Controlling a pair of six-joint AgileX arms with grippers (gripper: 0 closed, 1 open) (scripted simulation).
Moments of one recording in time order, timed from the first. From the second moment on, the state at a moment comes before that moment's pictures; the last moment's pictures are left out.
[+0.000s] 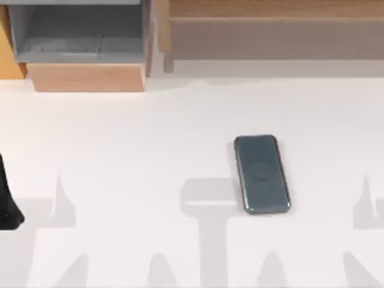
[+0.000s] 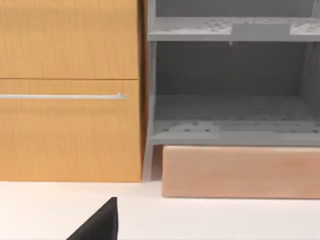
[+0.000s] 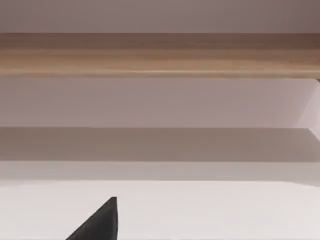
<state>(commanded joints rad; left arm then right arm) 0.00 0.00 0.00 0.00 0.00 0.00 0.00 0.00 0.00 0.00 0.00 0.00</state>
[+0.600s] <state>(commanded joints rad) 0.00 0.00 0.00 0.00 0.00 0.00 0.12 0.37 0.35 -0.22 0.00 0.10</state>
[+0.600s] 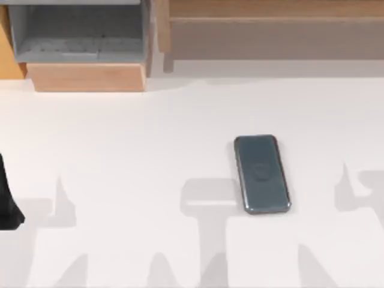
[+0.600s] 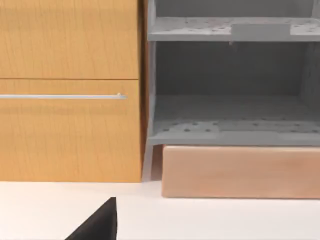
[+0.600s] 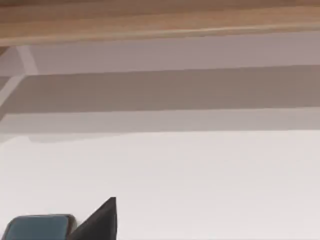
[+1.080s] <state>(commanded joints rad) 0.00 0.00 0.00 0.00 0.00 0.00 0.32 1.27 1.01 -0.67 0.01 0.29</state>
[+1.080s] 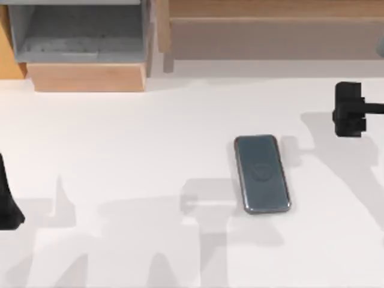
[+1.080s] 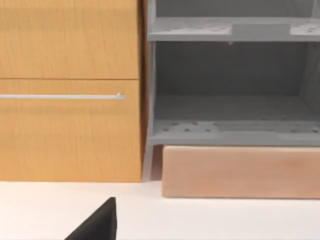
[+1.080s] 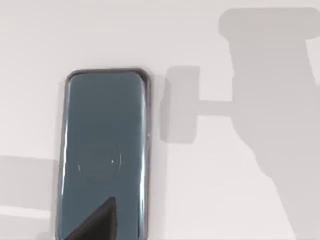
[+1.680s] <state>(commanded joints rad) 0.00 0.00 0.00 0.00 0.00 0.00 0.52 2.06 1.64 -1.08 0.01 0.46</state>
